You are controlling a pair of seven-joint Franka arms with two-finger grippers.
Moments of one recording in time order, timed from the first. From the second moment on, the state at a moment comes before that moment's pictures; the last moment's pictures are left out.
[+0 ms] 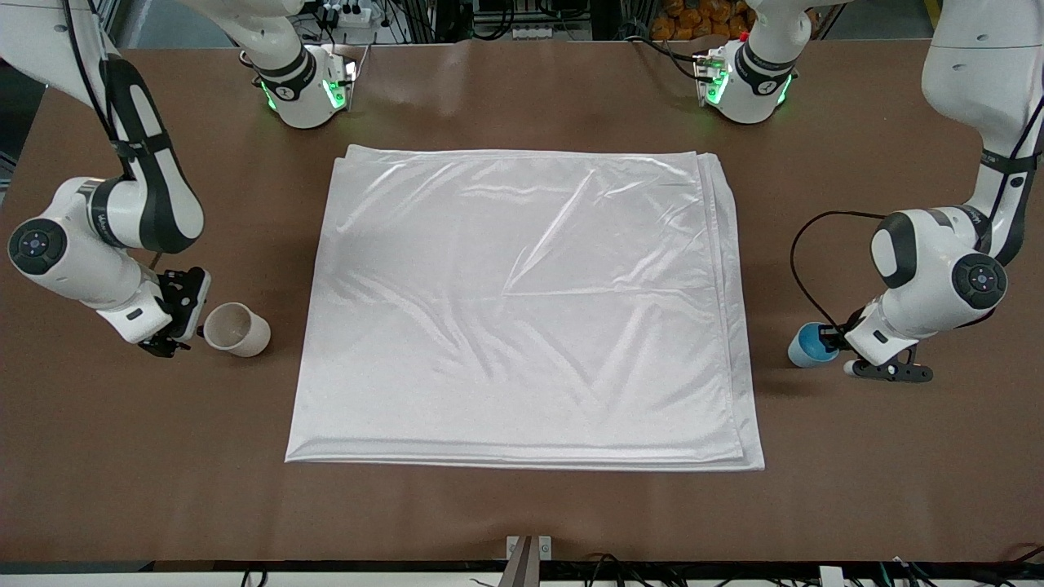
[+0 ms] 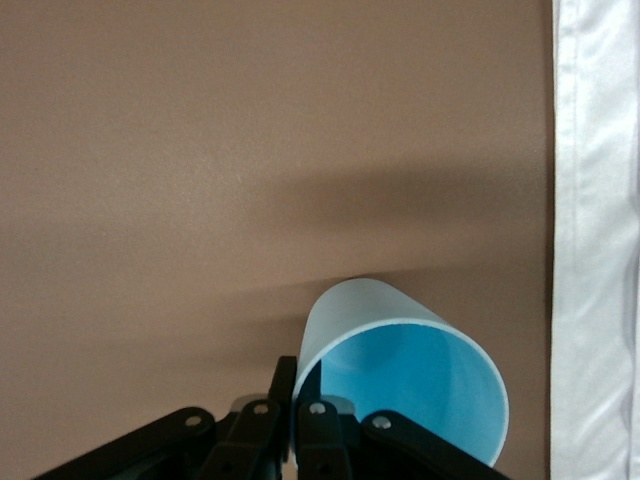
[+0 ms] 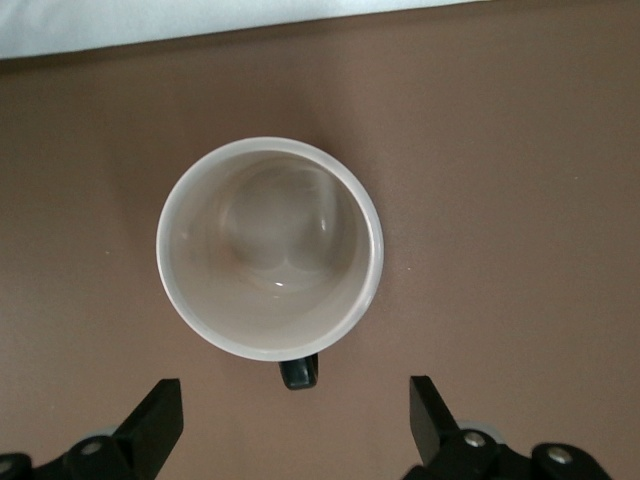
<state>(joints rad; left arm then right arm) 0.11 0.49 -0.05 -1.92 0.03 2.43 0.17 -0.13 0.33 -0.02 -2.06 -0.09 2.42 -1.55</state>
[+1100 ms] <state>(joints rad) 0.11 0.33 -0.12 -1.83 0.03 2.25 0.17 -0.17 0.49 -0.02 -2.06 -0.10 2.60 -1.69</state>
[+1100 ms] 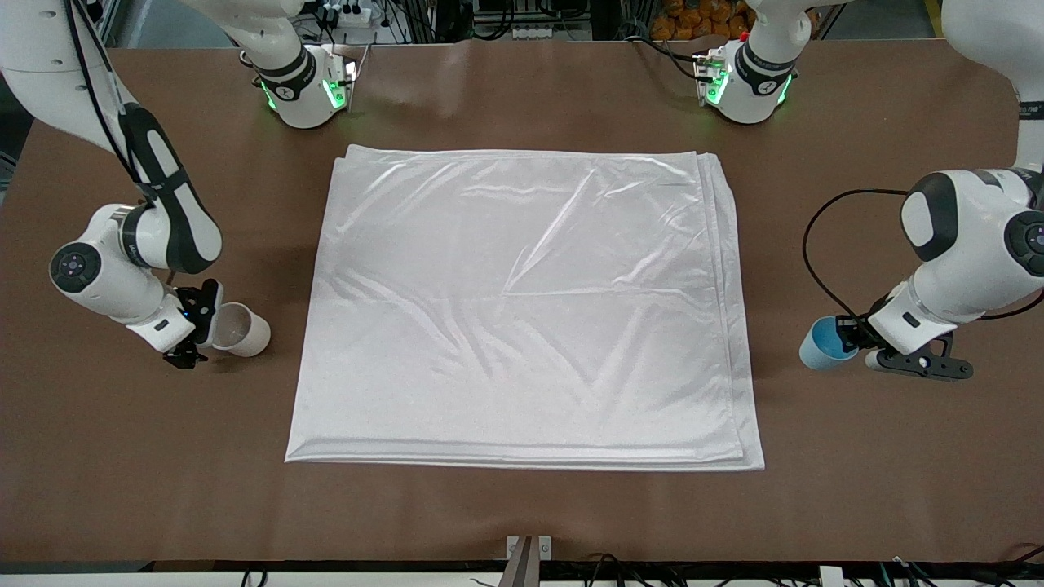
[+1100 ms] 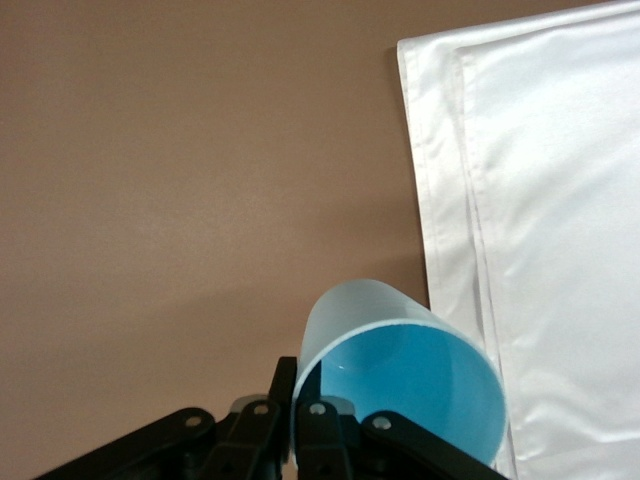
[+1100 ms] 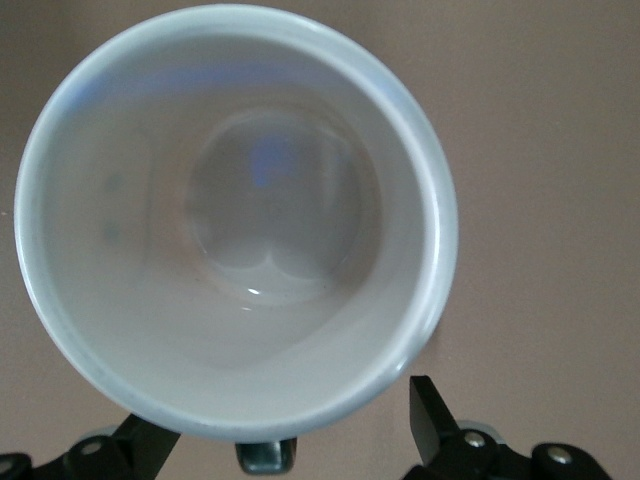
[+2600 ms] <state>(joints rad) 0.11 0.31 -0.15 -1.60 0.03 1.97 0.17 -0.17 0.45 0.03 -2.03 -0.10 2.62 -1.72</state>
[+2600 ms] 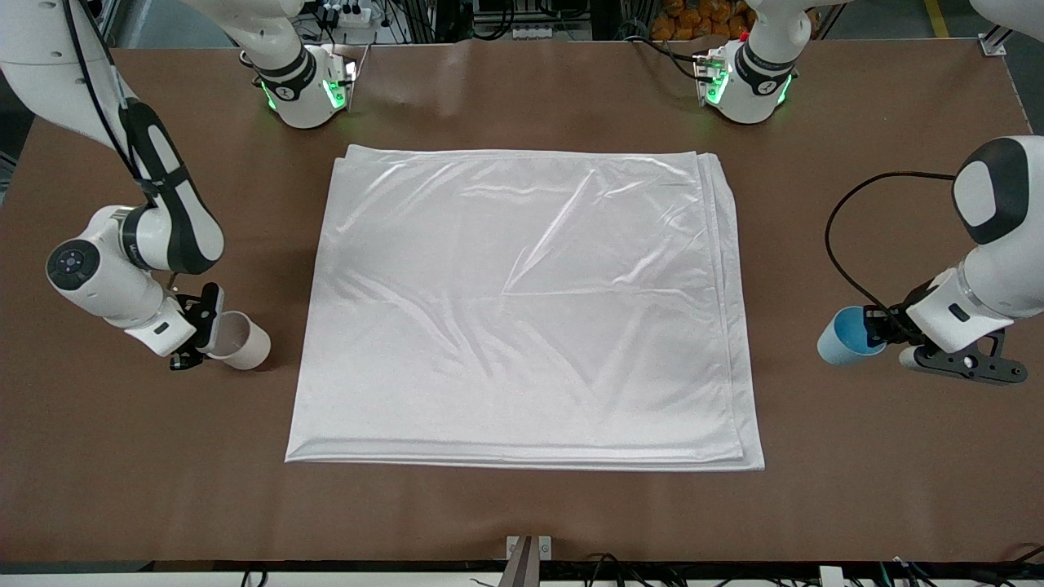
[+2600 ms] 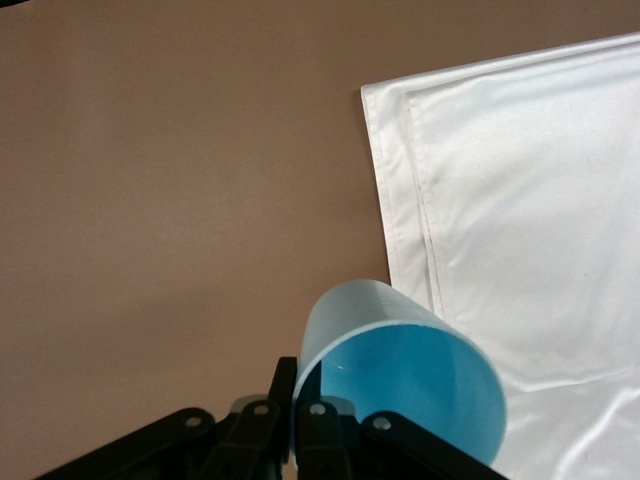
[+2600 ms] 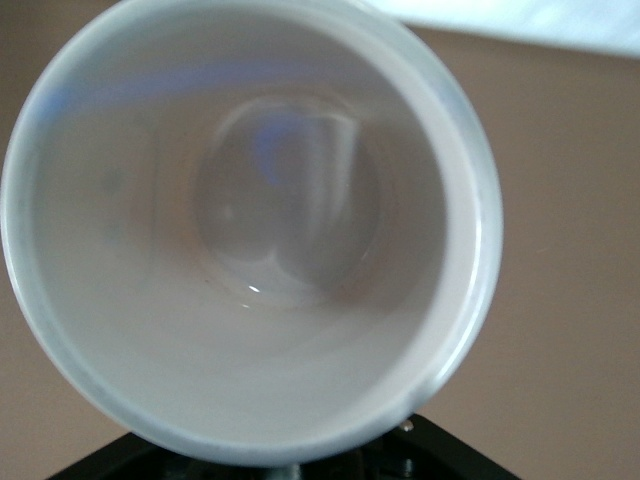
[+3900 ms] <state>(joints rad) 0.11 0.28 -0.24 -1.57 0.03 1.88 0.17 0.33 0.30 0.14 -2.02 -0.11 2.34 -0.90</state>
